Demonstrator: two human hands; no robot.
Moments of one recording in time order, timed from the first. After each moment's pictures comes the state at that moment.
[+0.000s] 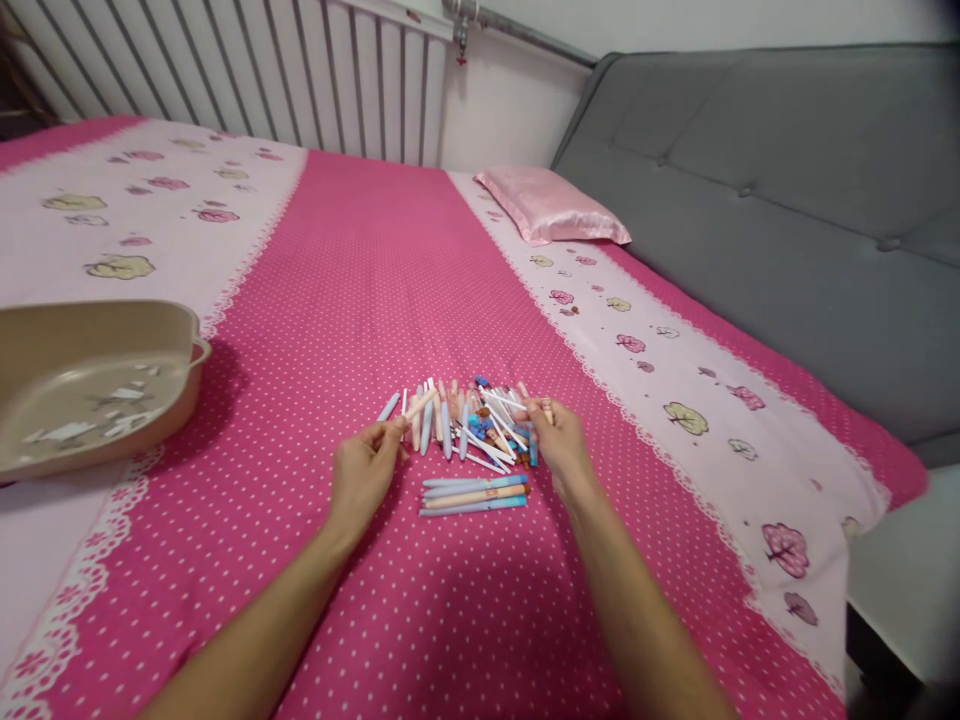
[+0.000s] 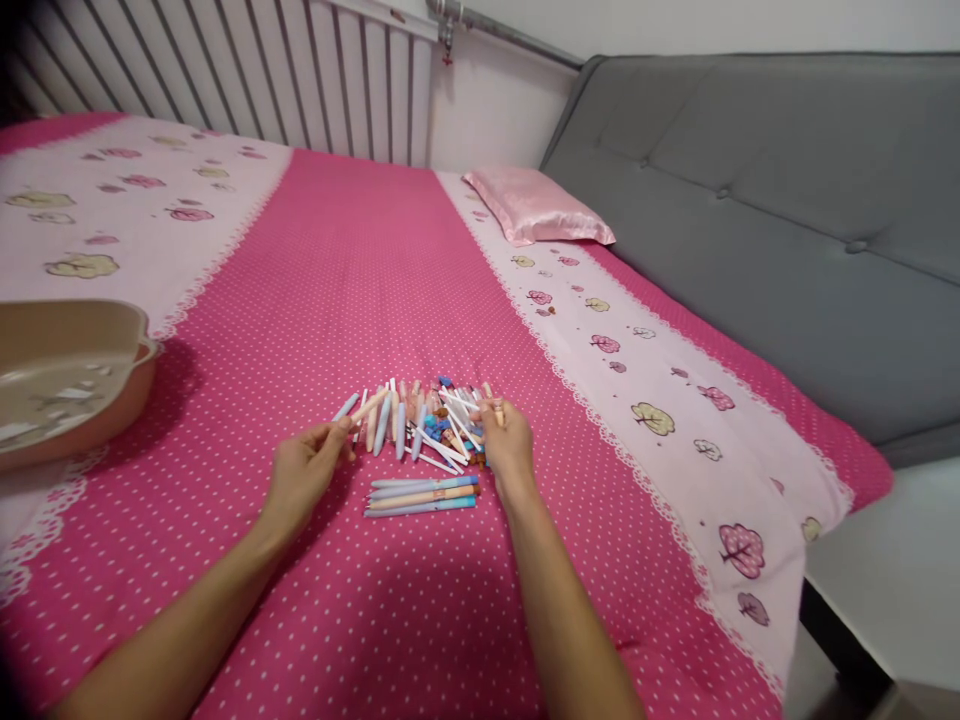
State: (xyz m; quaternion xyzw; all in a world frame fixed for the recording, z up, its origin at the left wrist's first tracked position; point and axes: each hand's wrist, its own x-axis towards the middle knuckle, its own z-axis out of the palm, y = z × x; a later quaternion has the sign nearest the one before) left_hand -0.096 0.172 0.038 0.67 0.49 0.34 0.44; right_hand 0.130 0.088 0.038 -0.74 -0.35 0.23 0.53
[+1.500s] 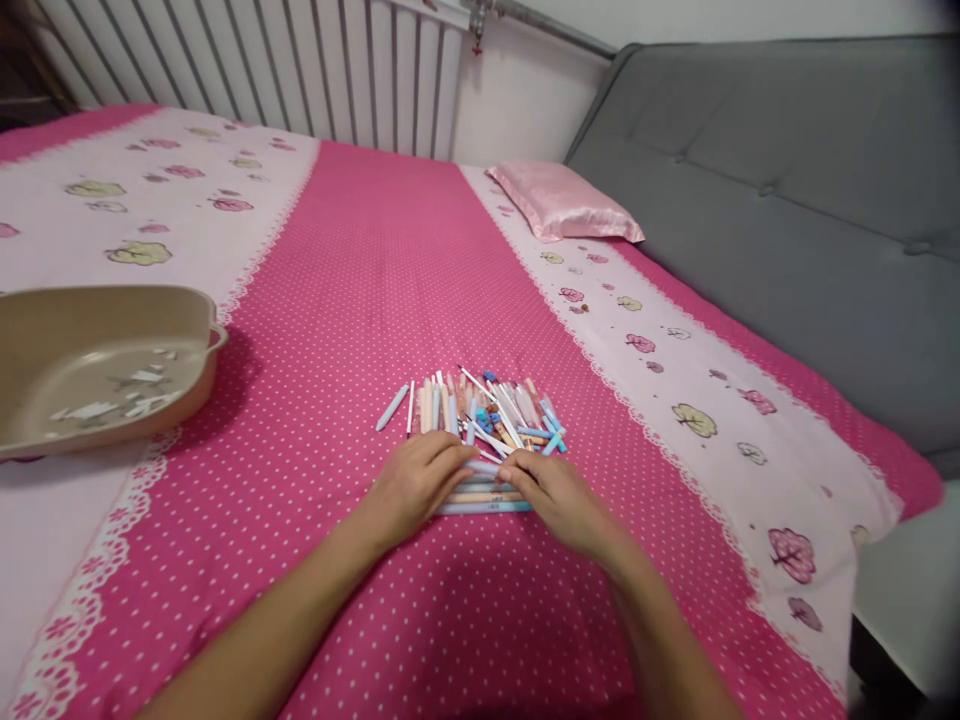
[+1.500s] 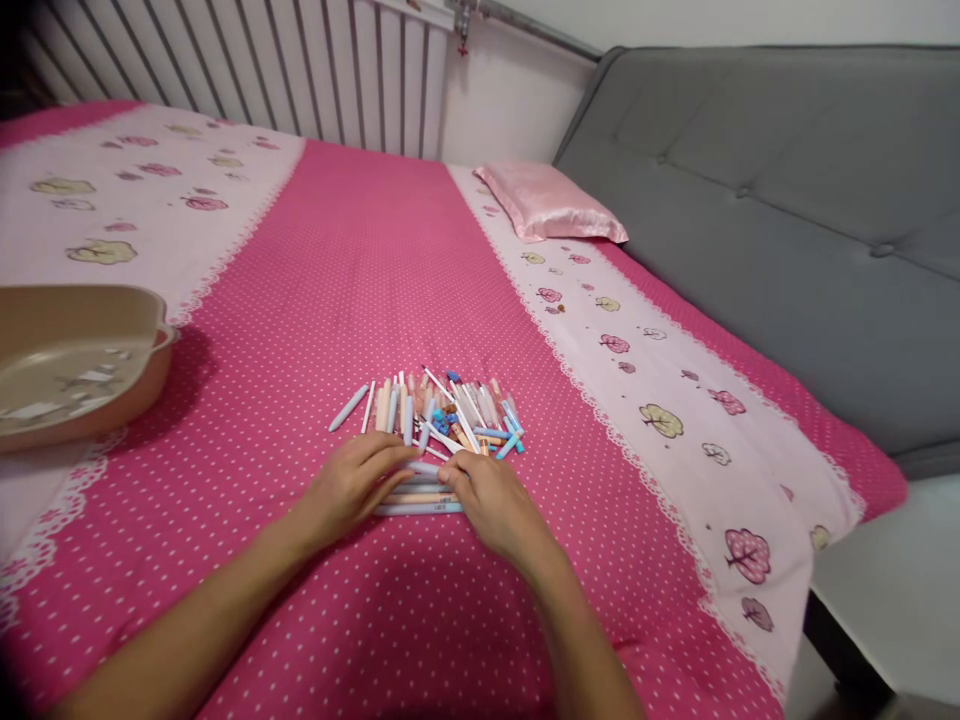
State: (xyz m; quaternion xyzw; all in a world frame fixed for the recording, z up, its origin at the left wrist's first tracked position) left_hand -0.090 0.149 0.041 0.93 0.12 0.32 0.14; right_hand 0.084 0.039 0.091 -0.72 -0.58 0.30 0.22
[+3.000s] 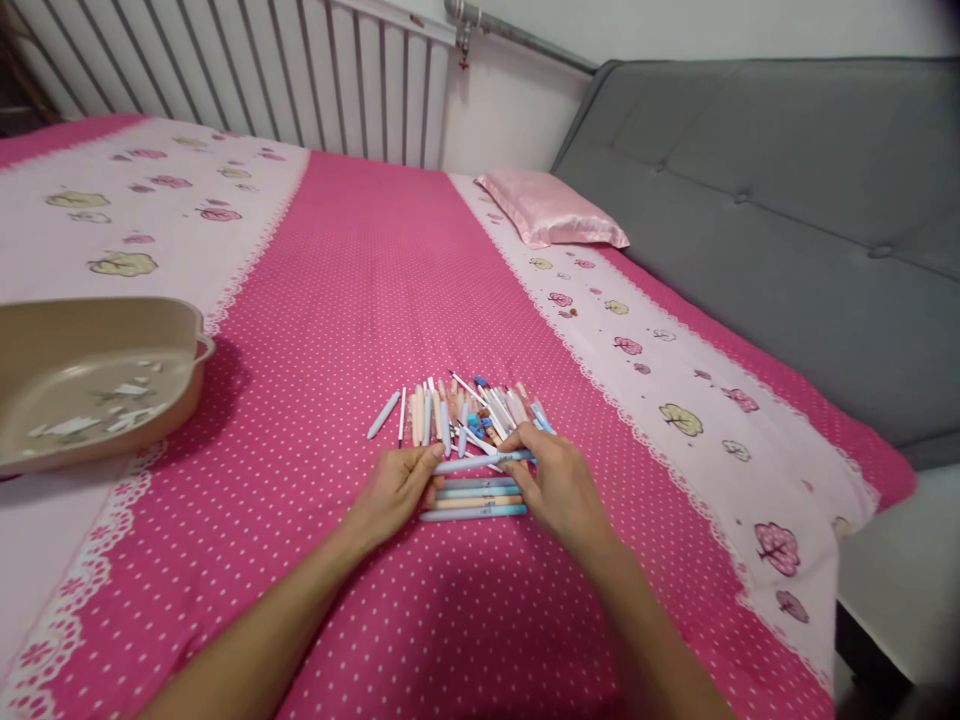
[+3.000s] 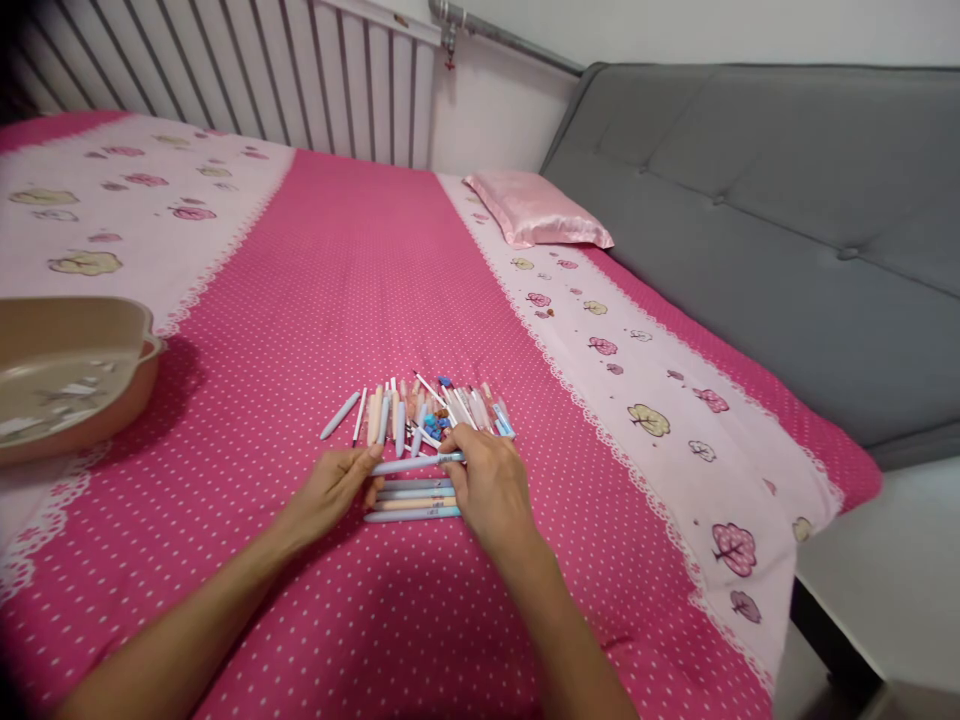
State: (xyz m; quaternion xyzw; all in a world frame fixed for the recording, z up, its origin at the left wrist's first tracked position) left_hand -0.088 0.147 0.049 0.72 0.35 0.19 0.57; right_hand 0.079 0.044 0.103 -0.76 -0.58 0.11 0.28
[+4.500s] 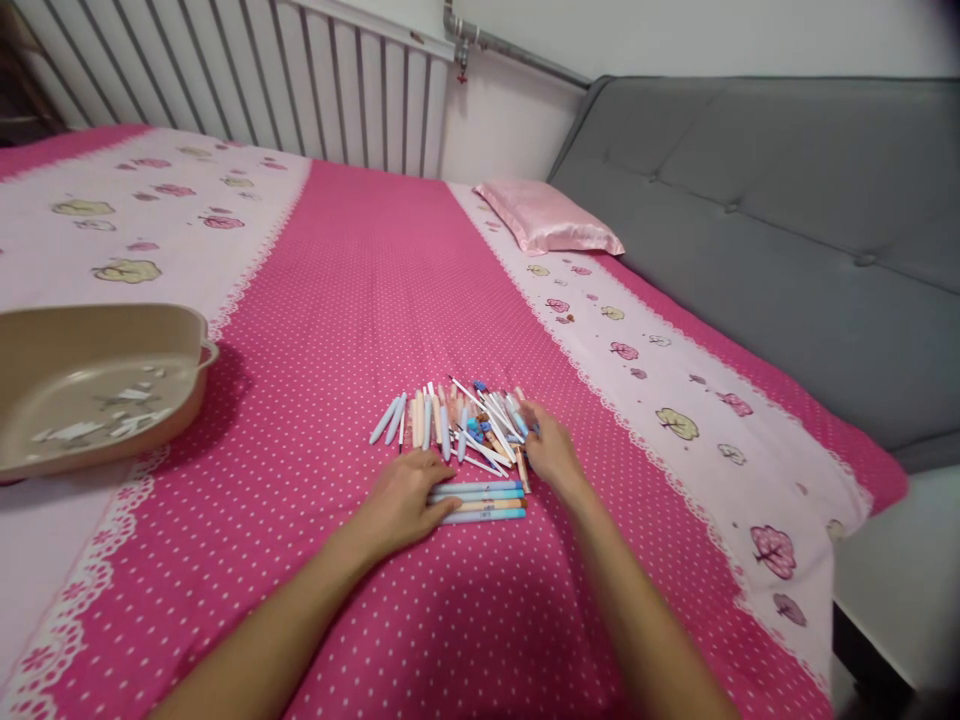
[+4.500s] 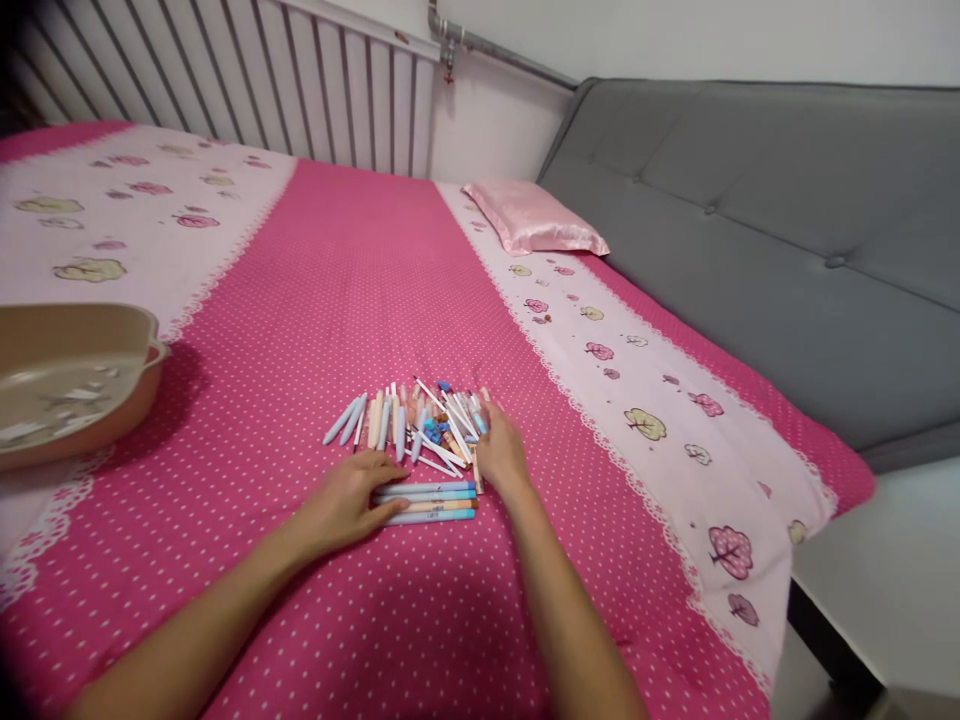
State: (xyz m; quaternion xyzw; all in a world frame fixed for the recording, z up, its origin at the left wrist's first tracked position) left_hand -0.091 0.152 0.039 0.92 0.23 0.14 0.28; right_hand 0.131 0.086 0.037 -0.80 -0.44 0.14 0.38
